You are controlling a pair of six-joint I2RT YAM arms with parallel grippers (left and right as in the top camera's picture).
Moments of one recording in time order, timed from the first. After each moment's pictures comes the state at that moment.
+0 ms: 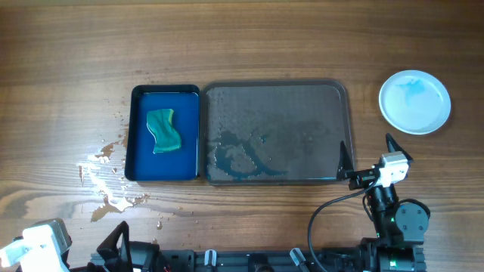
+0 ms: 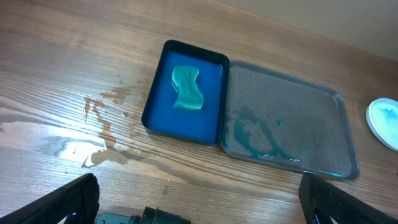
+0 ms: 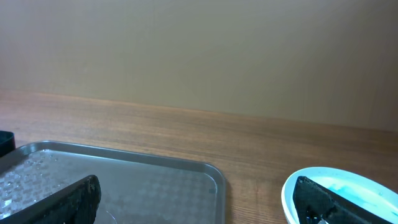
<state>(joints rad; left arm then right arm) -0.14 0.51 1.55 -1.68 -0.09 -0.37 -0.06 0.01 0.01 0.01 -0.21 -0.06</state>
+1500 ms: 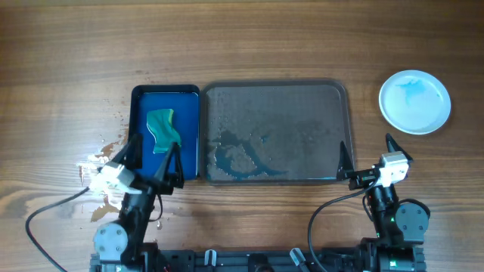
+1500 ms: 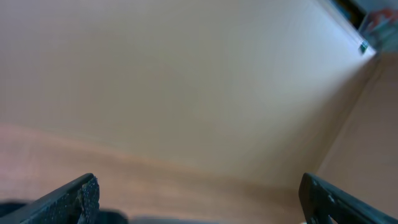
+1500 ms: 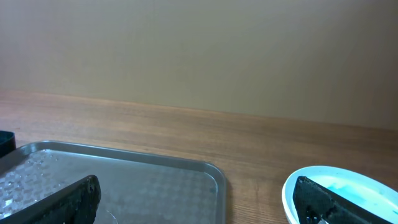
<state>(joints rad) -0.04 0.01 0.01 0.25 0.23 -0.52 -0.06 0.01 0.01 0.01 -0.21 -0.05</state>
